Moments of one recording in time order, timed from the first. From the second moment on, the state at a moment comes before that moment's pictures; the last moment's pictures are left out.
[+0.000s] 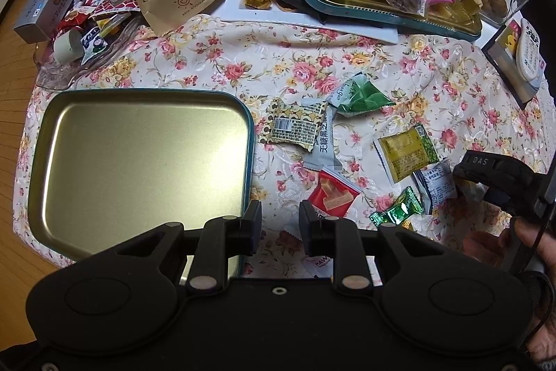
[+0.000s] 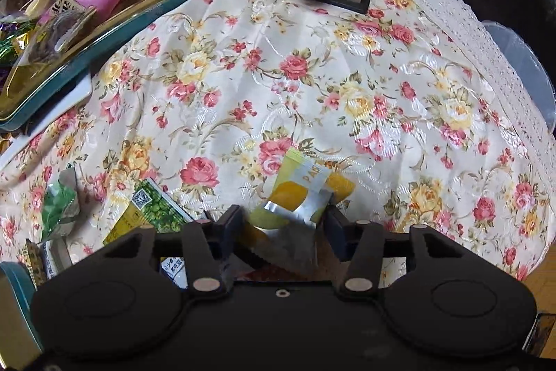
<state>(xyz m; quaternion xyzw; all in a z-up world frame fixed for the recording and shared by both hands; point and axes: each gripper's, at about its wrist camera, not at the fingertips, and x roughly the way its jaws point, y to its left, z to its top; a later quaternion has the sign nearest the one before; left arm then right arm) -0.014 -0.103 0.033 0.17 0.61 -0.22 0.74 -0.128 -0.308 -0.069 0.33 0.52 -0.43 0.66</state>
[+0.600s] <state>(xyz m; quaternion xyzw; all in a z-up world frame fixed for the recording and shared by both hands) -0.007 -0.120 0.022 0.16 0.62 -0.24 0.73 -0.158 -0.308 -0.014 0.34 0.47 -0.40 0.71</state>
